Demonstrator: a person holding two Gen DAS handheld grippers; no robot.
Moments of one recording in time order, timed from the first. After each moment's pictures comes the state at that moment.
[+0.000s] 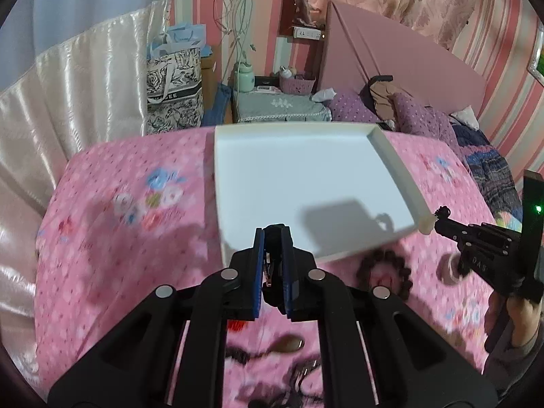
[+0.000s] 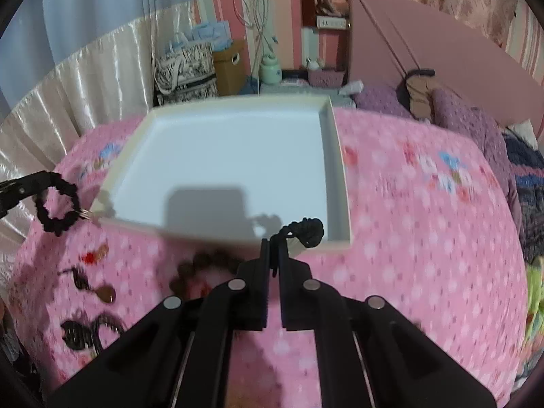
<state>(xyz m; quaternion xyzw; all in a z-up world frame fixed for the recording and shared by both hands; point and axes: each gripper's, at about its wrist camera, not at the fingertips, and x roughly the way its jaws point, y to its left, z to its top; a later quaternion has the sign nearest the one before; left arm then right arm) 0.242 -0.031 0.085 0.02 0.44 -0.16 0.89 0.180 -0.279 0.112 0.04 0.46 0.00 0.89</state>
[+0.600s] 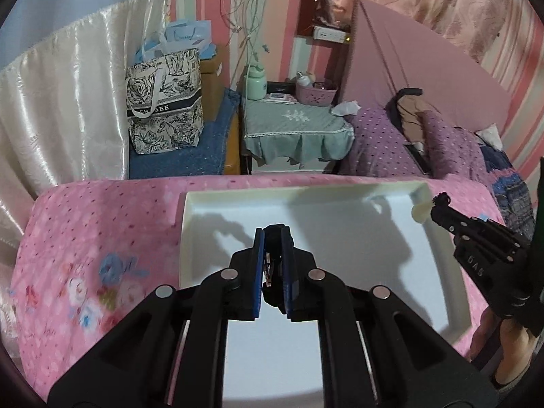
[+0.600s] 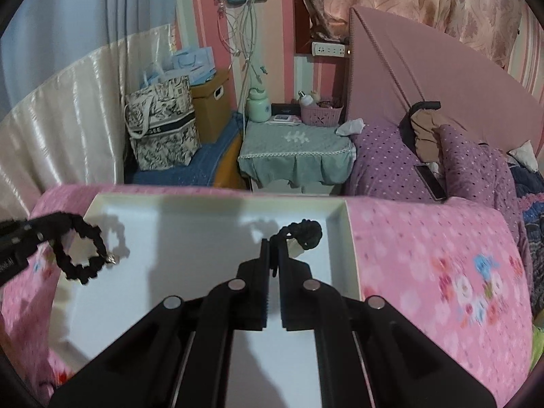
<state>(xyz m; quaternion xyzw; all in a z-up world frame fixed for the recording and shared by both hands) 0.402 -0.092 0.048 0.01 0.44 -0.12 0.89 0.353 -0.286 0.090 0.05 0.43 -0.03 0.90</state>
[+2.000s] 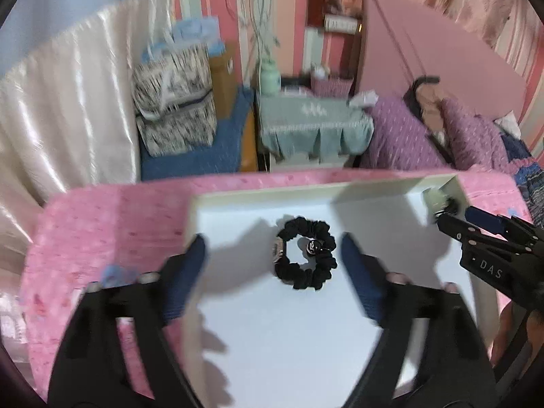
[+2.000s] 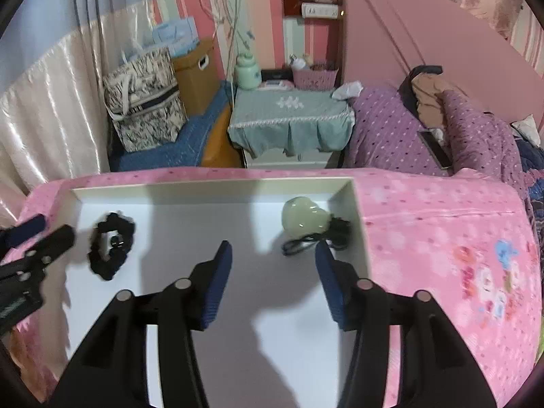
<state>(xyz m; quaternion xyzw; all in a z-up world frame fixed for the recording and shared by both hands) 0.400 -0.103 0.042 0.05 0.43 -0.09 0.90 0.358 -0.300 0.071 0.07 0.48 -0.04 0.87</state>
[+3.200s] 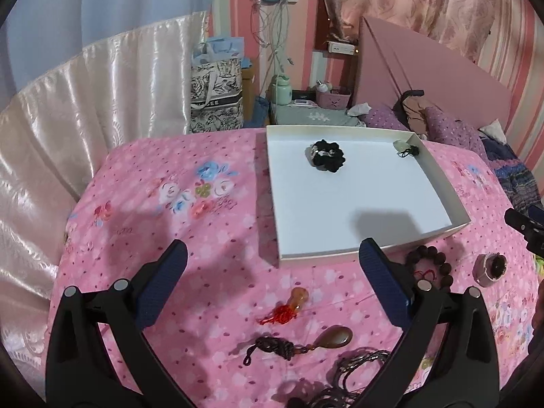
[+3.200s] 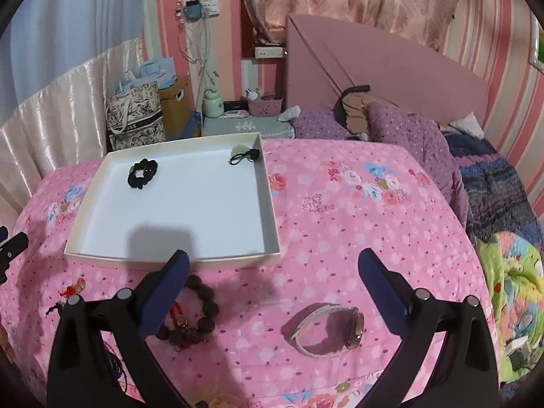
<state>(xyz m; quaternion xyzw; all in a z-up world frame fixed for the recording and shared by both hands) 0.211 0.006 0.063 0.02 0.40 -0.09 0.91 0.133 -0.296 0.145 0.05 0.41 -0.12 0.90</state>
